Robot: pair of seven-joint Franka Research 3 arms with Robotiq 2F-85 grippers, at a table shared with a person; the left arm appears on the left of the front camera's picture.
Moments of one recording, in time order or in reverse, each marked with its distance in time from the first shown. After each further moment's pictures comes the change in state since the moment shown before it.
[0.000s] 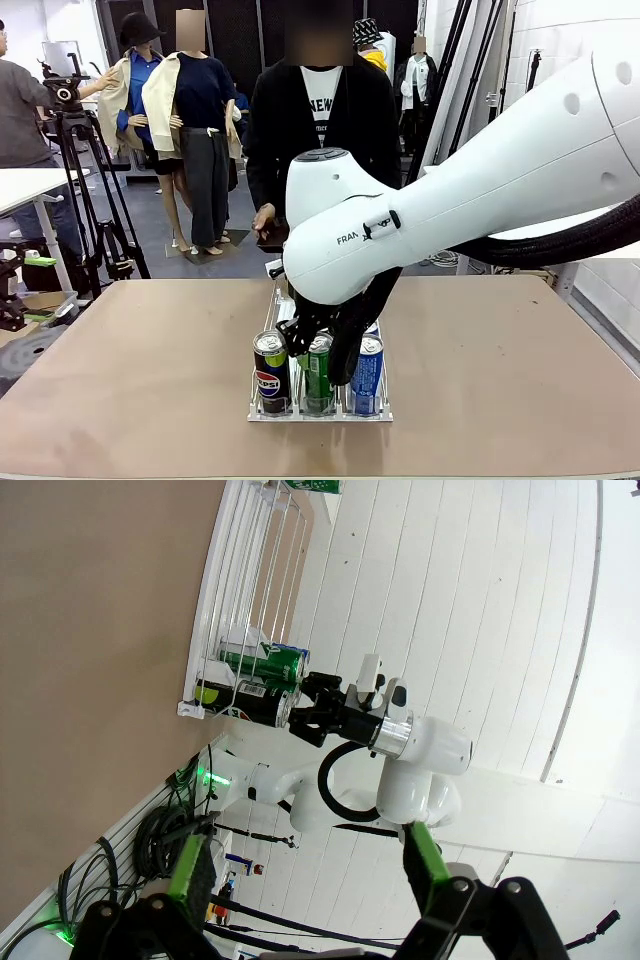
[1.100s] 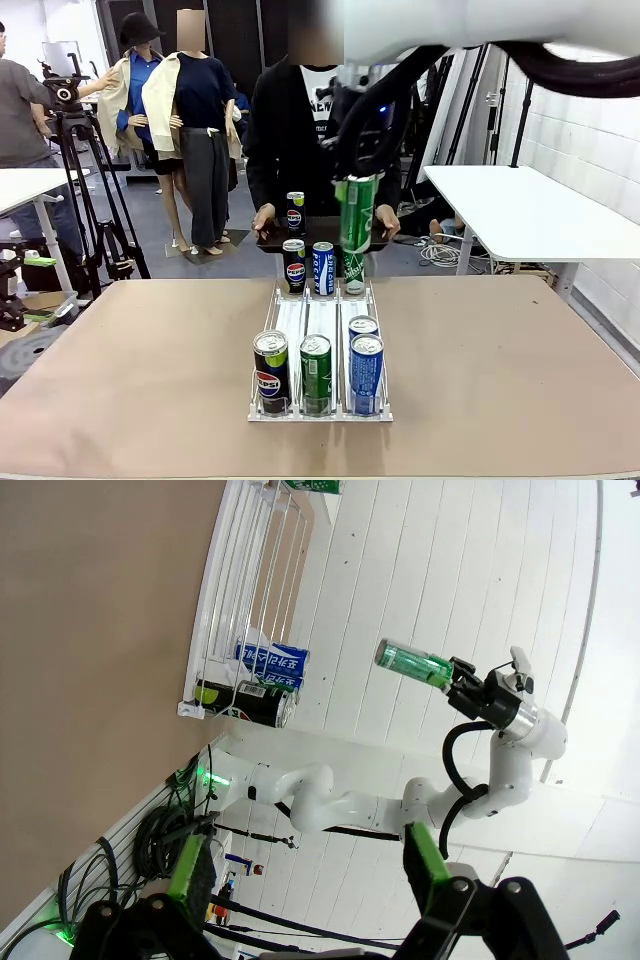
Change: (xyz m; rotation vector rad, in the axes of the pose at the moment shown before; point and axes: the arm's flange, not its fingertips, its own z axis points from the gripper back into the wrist) left arm 0.000 0.000 0.000 0.000 -0.001 0.001; right arm 0.045 -0.111 0.242 -0.034 -0.141 -0.115
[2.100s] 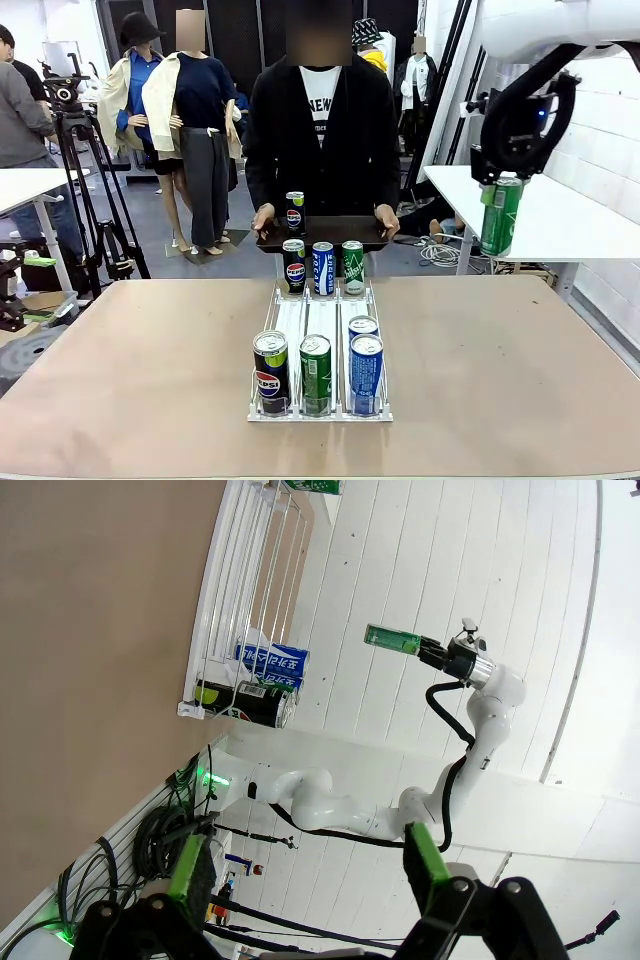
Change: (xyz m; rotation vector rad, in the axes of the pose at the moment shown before) left arm 0.000 0.000 0.000 -0.001 -0.001 0.001; right arm -0.071 -0.230 -0.019 -0.027 0.140 -0.192
